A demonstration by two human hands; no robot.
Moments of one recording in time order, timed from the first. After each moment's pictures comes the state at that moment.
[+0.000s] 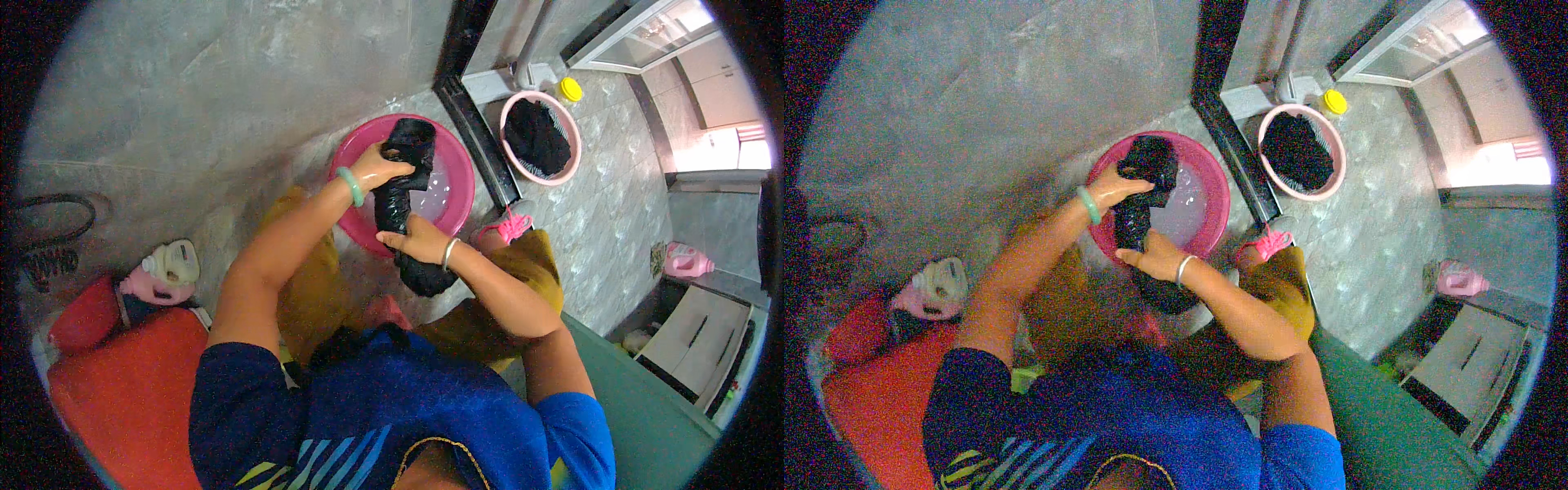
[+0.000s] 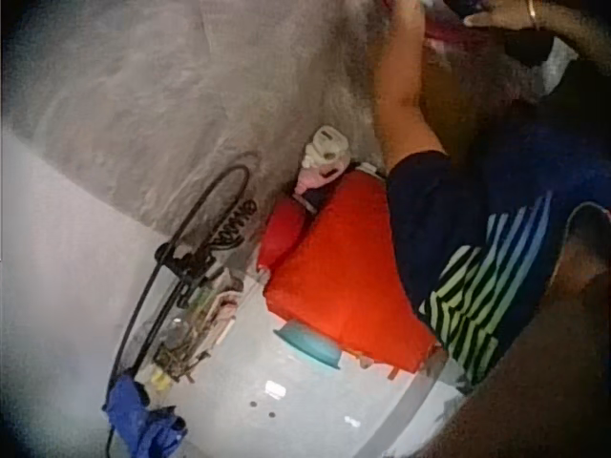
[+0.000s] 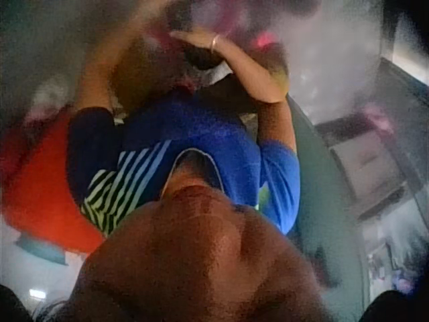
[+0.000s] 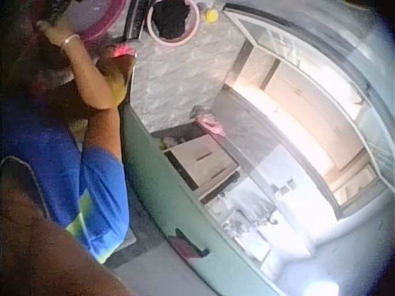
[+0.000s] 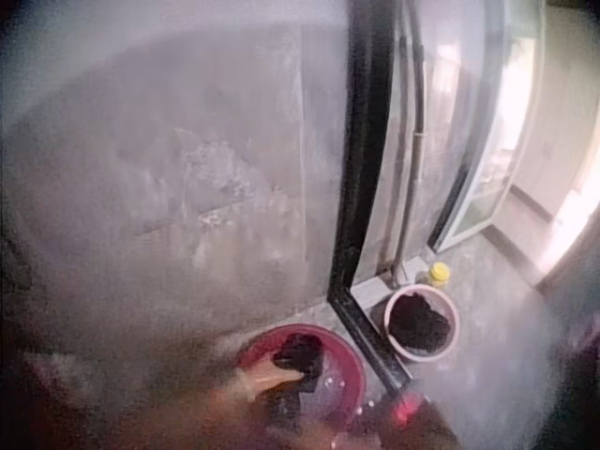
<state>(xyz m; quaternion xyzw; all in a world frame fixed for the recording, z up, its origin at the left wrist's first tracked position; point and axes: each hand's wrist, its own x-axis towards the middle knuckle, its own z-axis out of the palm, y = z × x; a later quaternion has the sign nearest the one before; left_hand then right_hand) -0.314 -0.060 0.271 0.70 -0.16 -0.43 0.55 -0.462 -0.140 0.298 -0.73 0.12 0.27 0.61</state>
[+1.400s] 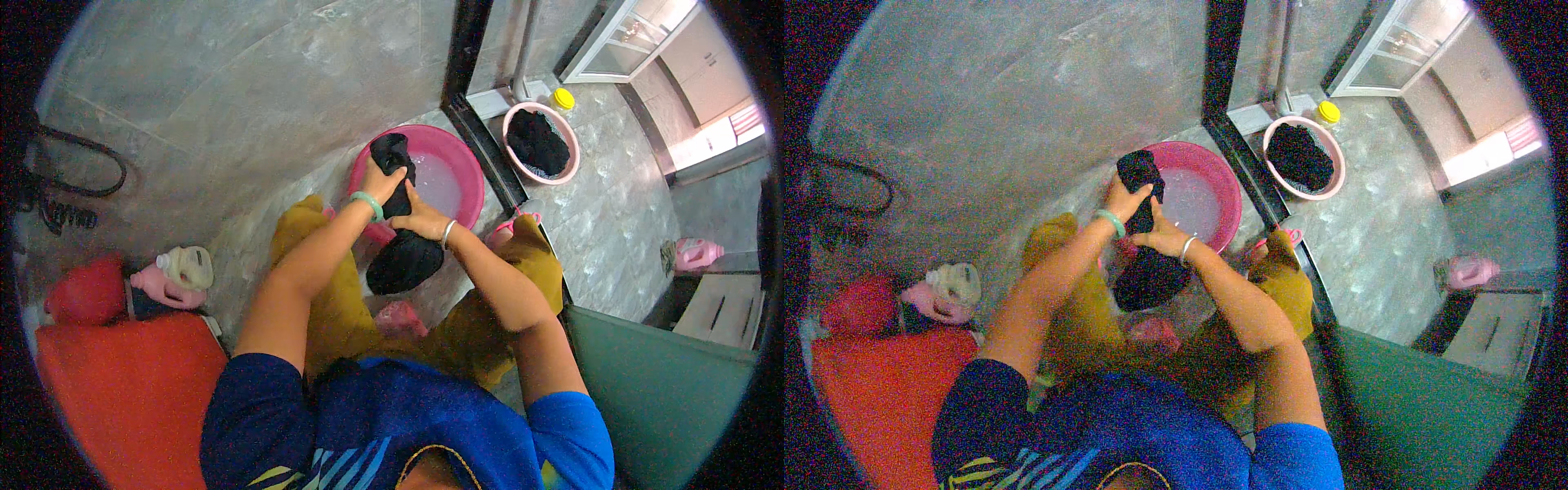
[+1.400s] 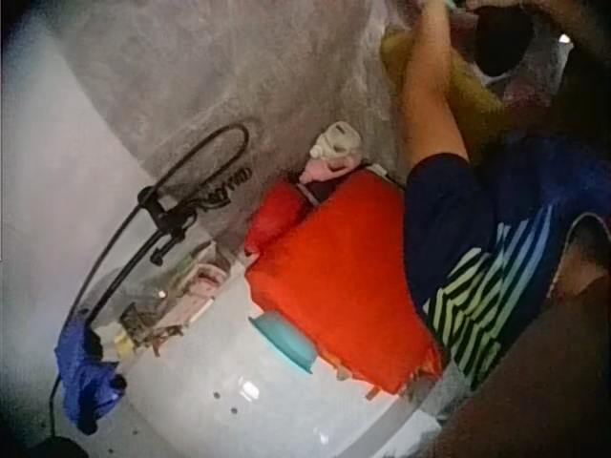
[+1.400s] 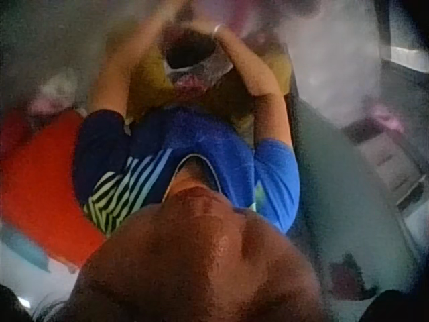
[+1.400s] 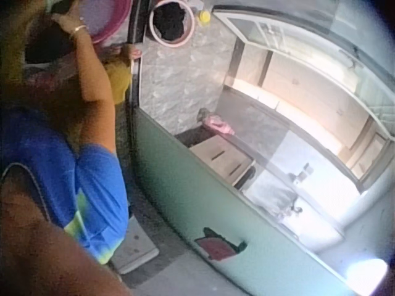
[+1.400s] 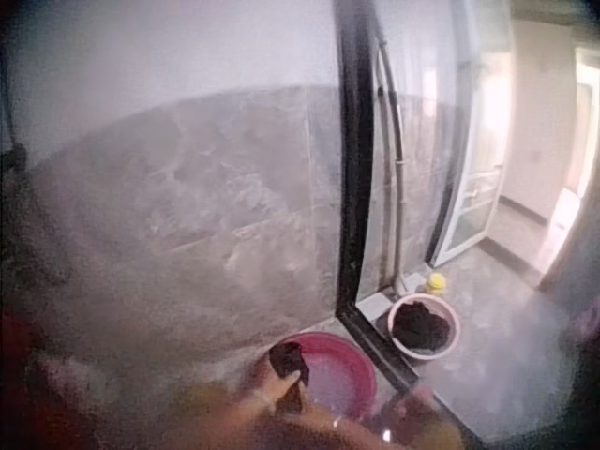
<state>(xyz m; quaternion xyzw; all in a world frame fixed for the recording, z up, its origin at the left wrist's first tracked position) -0.349 -0.016 0.216 0.85 -0.16 -0.13 0.49 -0.474 -0.102 0.245 -0.82 0.09 0.09 0.55</state>
